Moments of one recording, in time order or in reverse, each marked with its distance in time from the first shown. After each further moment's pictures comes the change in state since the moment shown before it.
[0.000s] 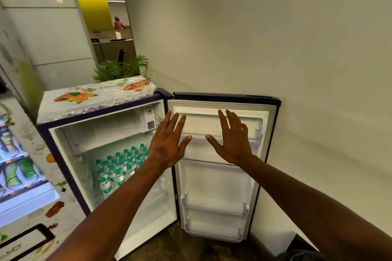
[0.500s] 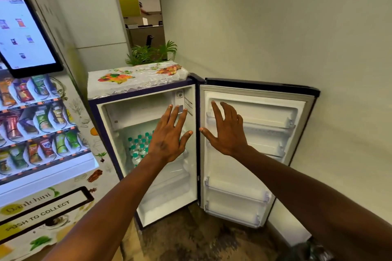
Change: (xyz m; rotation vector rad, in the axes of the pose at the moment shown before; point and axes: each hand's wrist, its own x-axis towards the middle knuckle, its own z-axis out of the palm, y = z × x) left_hand -0.078 -0.082 -0.035 0.069 -0.008 -0.085; right_hand -0.001 -0.121 0.040 0.044 -0.037 -0.116
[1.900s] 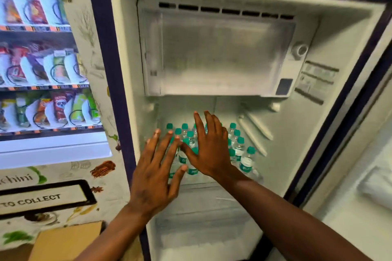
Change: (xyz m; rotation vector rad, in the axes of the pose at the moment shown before) left_hand -0.097 -0.309 0.406 0.095 0.353 -0.262; right_hand 0.117 -0.127 0.582 0.203 -0.066 -0.291
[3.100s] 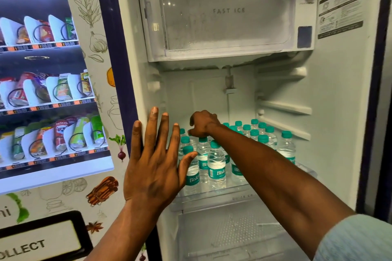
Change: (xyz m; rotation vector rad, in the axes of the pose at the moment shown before) left_hand -0.039 -0.057 0.054 0.703 0.093 0.124; right_hand 0.122 0.013 0.153 -0.099 -0.251 0.074
